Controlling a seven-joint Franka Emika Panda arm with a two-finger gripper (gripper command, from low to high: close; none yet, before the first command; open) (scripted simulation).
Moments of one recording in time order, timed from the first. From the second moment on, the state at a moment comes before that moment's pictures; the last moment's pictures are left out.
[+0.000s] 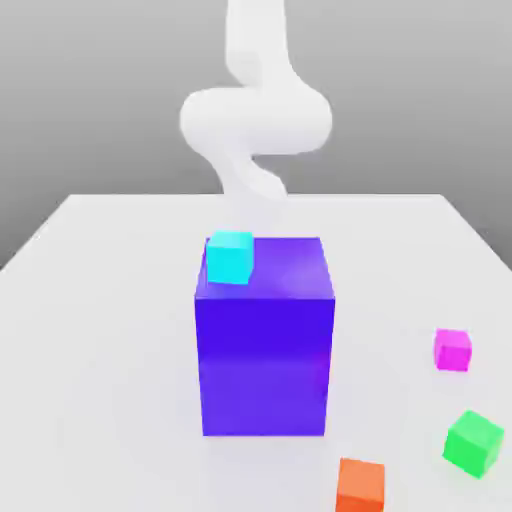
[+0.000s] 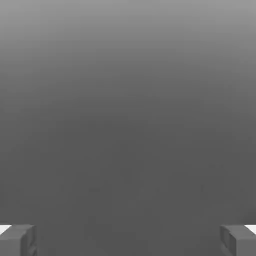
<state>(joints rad) 0.02 -0.72 0.06 -2.34 0.03 2.35 0.88</state>
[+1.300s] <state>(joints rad) 0.57 0.31 0.27 -2.71 -0.51 2.98 2.29</state>
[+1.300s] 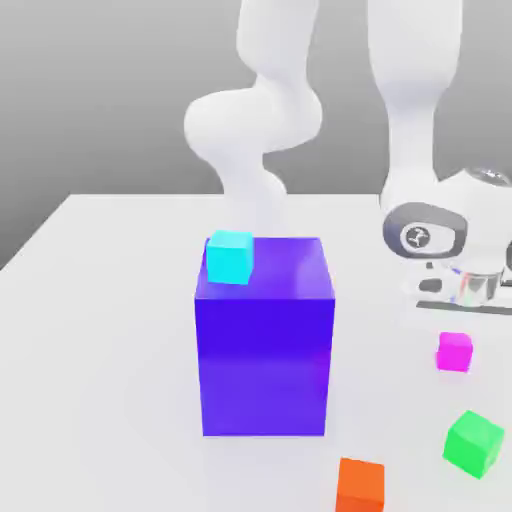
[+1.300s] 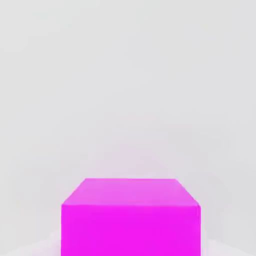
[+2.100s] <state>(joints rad) 0.34 0.32 0.23 -2.40 -0.16 2.70 2.39</state>
